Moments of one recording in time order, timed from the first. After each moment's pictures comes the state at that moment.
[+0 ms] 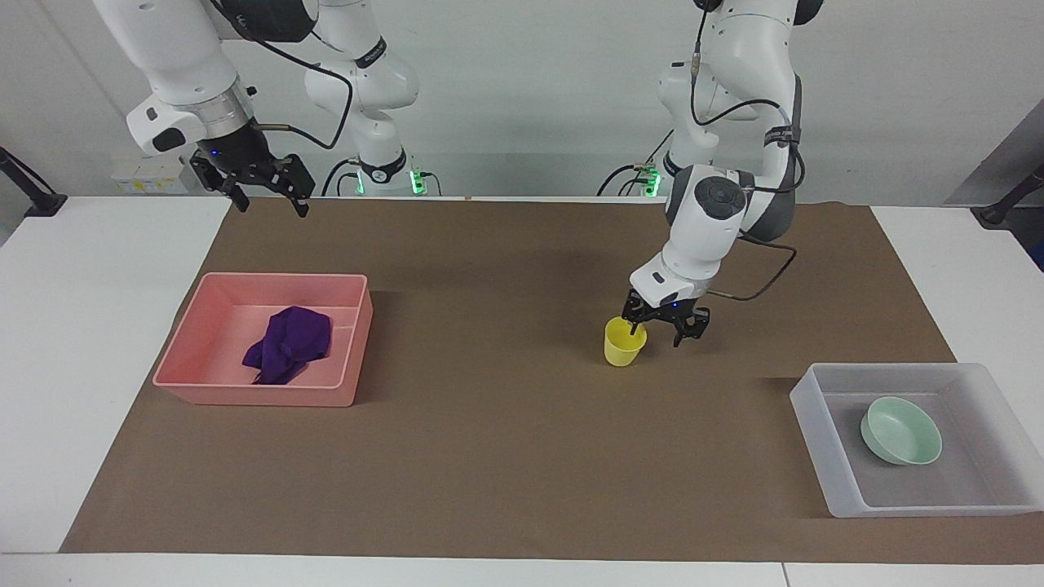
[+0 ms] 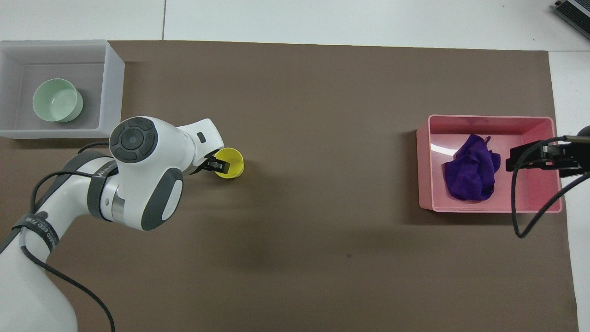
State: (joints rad) left arm -0.37 0.19 -0.03 -2.05 -0.04 2.36 -0.03; right arm 0.04 -0.06 -0.06 -1.63 0.01 1.53 0.09
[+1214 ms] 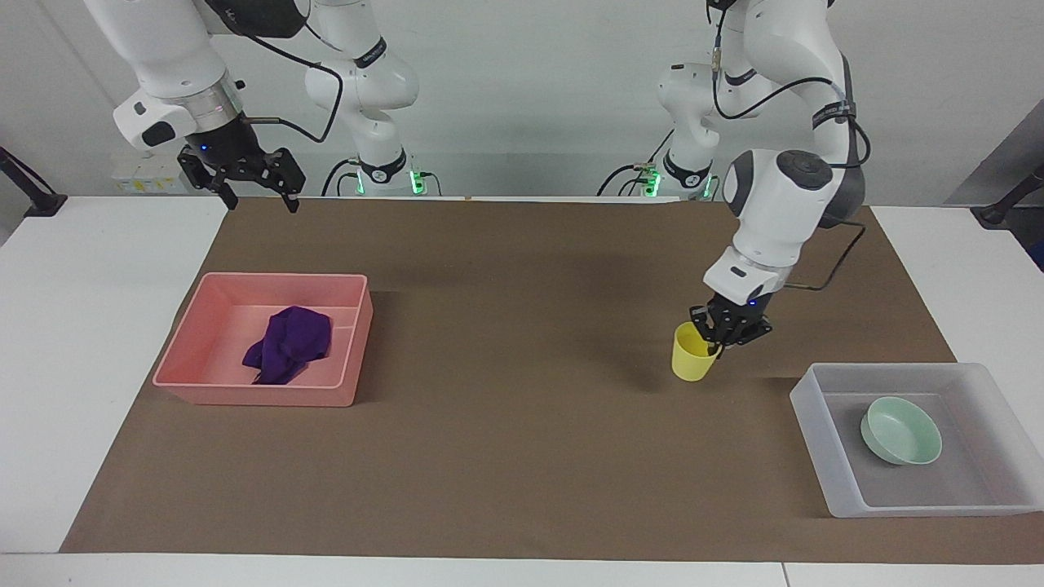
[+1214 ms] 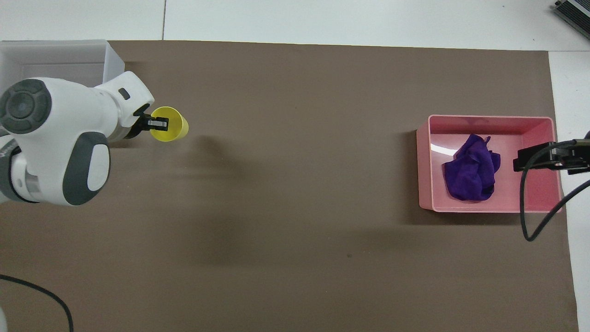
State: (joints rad) left arm -0.19 0.16 0.00 -1.89 -0.04 2.30 0.01; right arm 0.01 -0.07 -0.05 -1.64 -0.01 1.55 0.03
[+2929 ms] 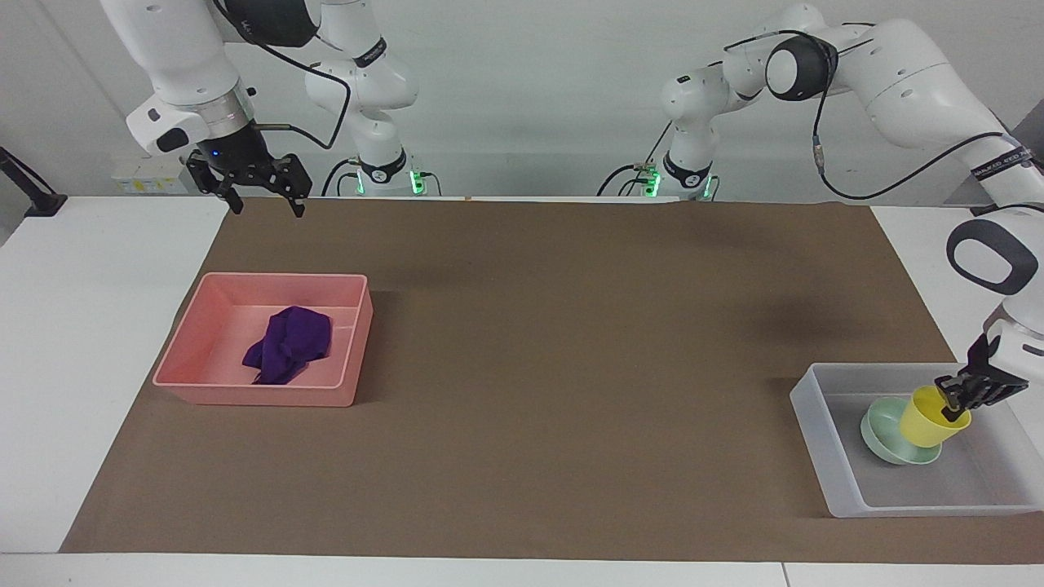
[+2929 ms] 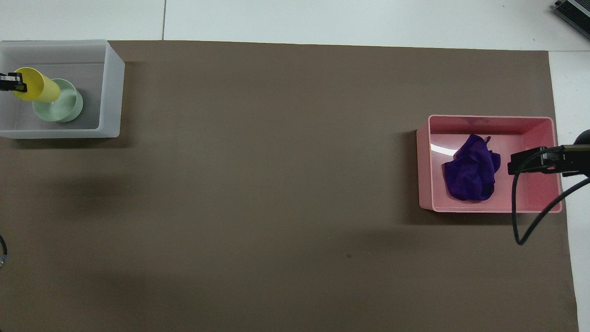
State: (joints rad) left arm 0.28 0.62 -0.03 -1.29 -0.04 2.13 0.26; right arm 0.01 -0.08 -0.03 -1.68 -0.02 1.57 0.03
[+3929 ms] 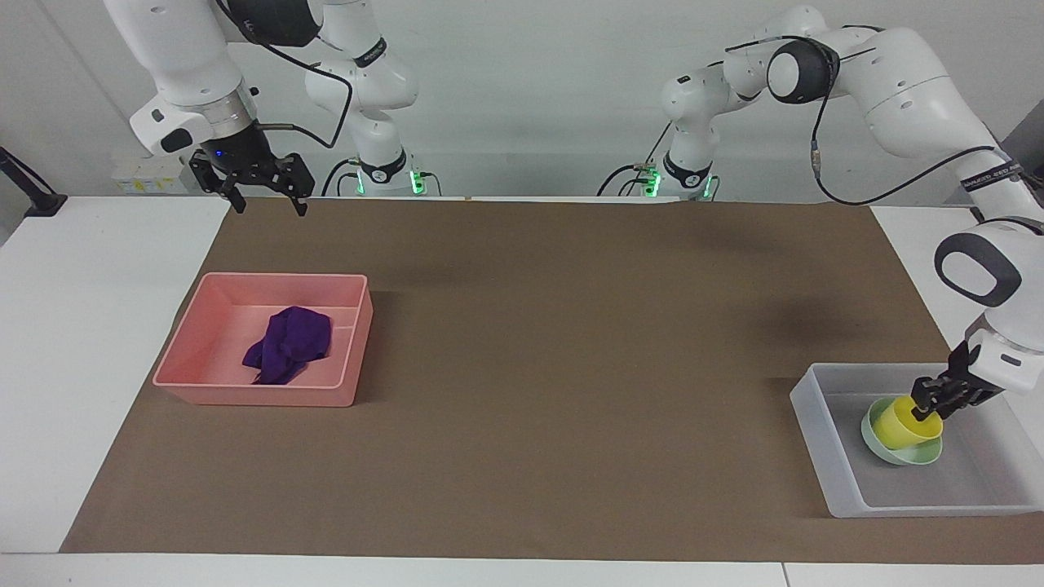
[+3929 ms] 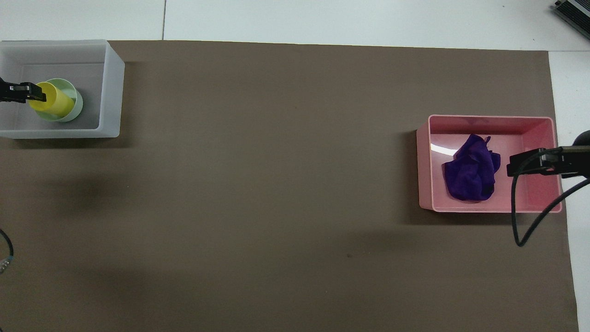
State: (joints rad) left arm 0.29 0.62 -0.03 -1.34 -0.06 2.15 0.28; right arm 0.01 -0.08 -0.03 -1.68 -0.02 1.56 0.03
